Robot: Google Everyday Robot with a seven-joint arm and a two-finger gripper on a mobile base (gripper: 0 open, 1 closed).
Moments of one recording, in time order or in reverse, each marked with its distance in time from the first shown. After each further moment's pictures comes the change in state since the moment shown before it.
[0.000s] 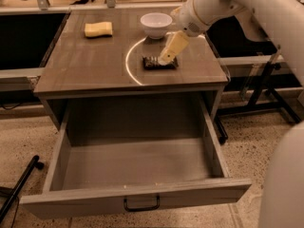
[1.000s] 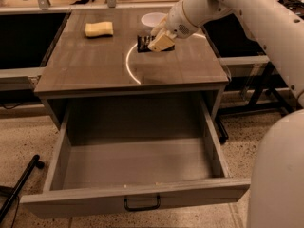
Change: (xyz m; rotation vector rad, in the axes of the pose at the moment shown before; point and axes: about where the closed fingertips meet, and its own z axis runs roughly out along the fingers) arm -0.017 0.004 0.023 -0.032 -0.039 -0.036
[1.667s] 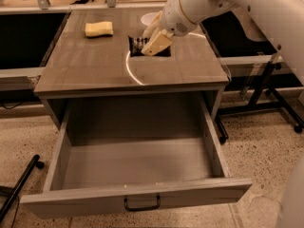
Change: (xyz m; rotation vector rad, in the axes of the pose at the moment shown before) arm -0.031 0.032 -0.023 0.014 -0.022 -0.116
